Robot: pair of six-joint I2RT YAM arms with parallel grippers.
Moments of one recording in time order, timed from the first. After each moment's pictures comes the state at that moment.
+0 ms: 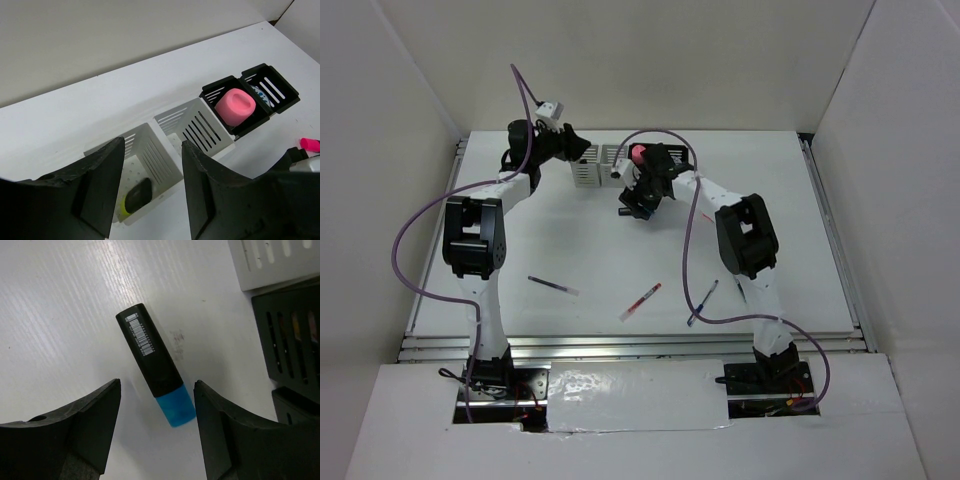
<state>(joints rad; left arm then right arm) -0.06 2.16 1.60 0.44 0.59 -0.17 0.48 2.28 1.85 -0.49 -0.33 -0.58</state>
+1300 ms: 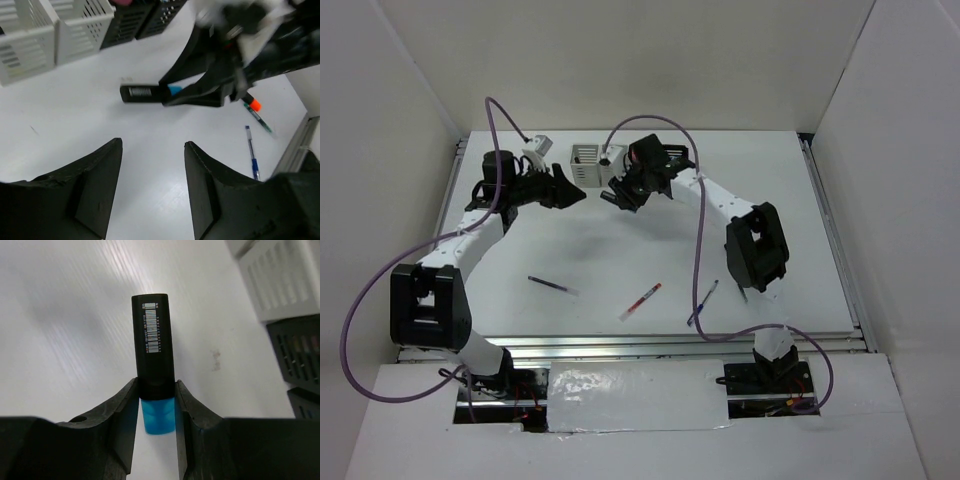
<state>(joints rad) -0.05 1.52 1.09 0.05 0.74 -0.21 0.56 2.15 1.84 -0.54 -0.34 -0.42</state>
